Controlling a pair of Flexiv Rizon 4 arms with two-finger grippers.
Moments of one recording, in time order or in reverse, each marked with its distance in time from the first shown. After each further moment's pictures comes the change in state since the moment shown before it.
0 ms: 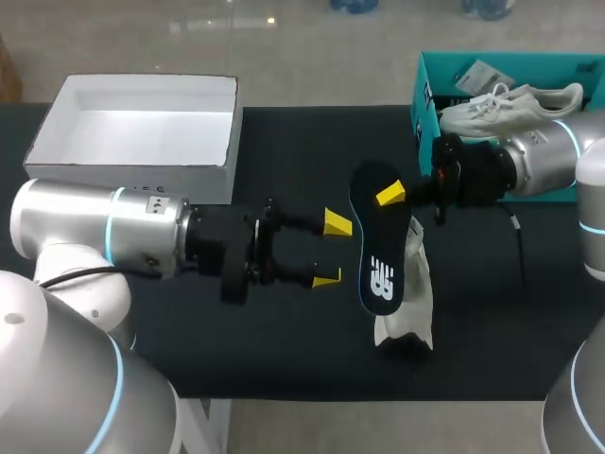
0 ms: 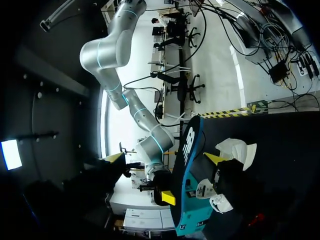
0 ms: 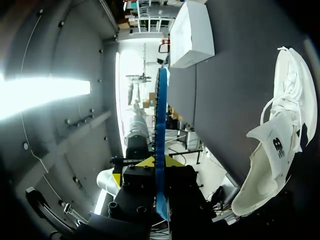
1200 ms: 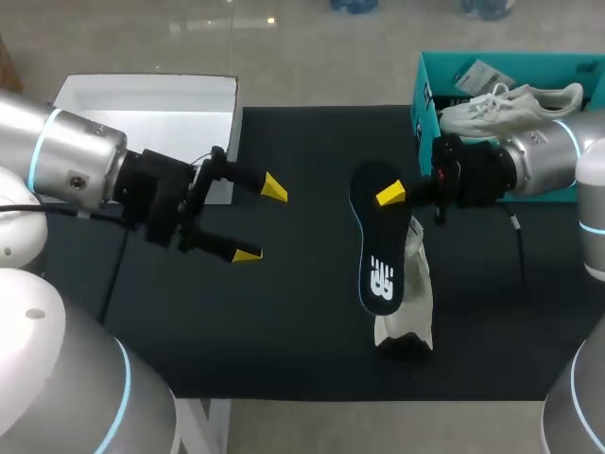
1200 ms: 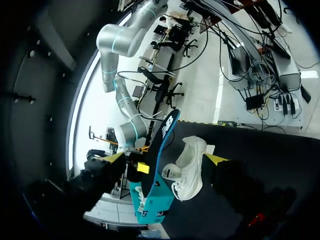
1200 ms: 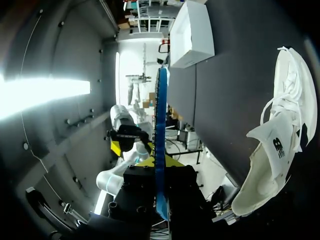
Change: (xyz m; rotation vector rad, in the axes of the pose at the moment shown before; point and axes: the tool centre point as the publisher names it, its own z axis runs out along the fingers) left arm -0.001 0.024 -0.094 0.016 0.249 -0.264; right arm 0.000 0.000 0.000 0.000 0.000 0.000
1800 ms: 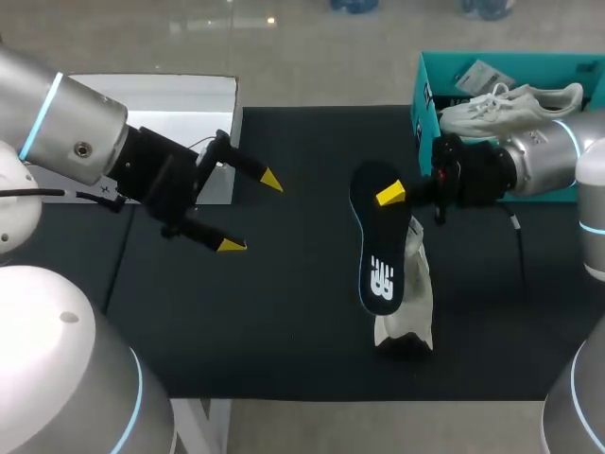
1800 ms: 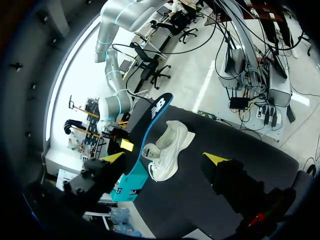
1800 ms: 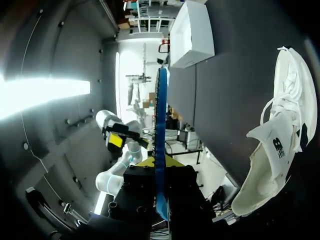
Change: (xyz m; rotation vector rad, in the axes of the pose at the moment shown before) left arm 0.001 0.015 -0.020 -0.211 0.216 -0.199; right arm 0.000 0.000 0.000 0.000 0.000 0.000
